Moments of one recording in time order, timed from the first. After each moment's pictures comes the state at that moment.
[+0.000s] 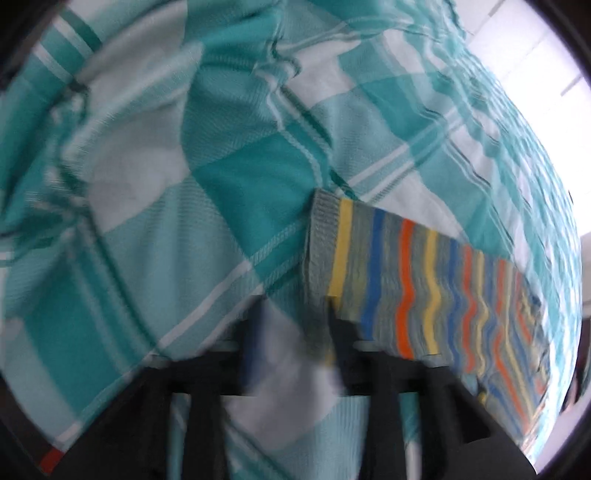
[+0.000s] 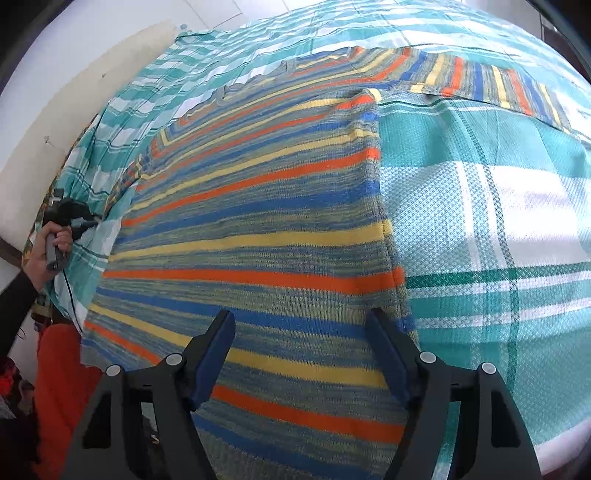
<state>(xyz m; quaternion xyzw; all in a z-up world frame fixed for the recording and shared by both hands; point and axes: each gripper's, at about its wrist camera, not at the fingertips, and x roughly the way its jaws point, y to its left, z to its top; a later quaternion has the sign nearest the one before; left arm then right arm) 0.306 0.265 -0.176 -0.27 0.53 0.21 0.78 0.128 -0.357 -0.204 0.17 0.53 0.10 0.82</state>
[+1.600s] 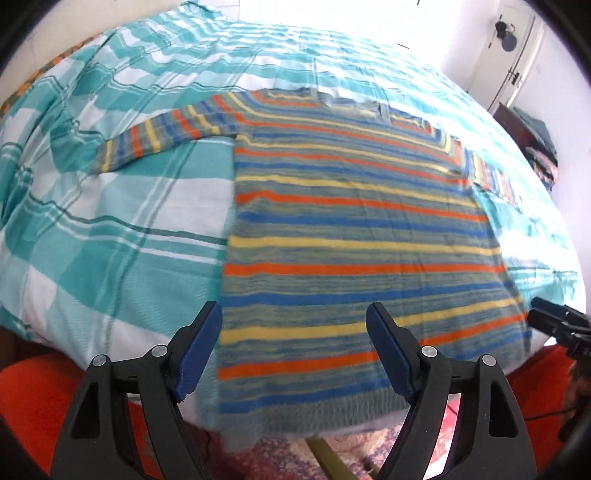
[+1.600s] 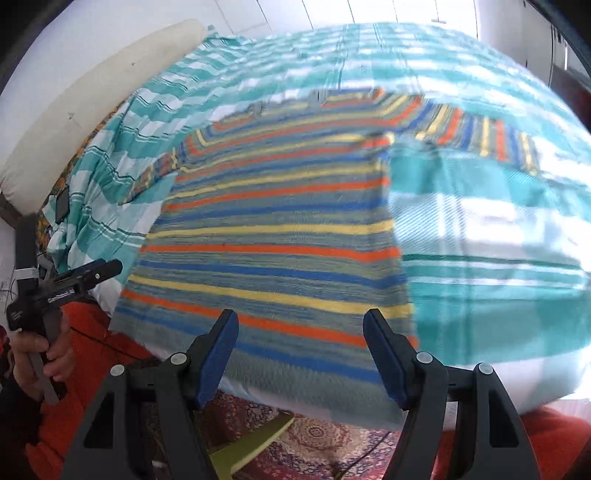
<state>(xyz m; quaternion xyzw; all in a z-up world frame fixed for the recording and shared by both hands) 0.099 -0.008 -0.143 -0.02 0.50 -0.06 0.86 0.074 -0.335 -0.142 0.12 0.51 0.10 0.85</state>
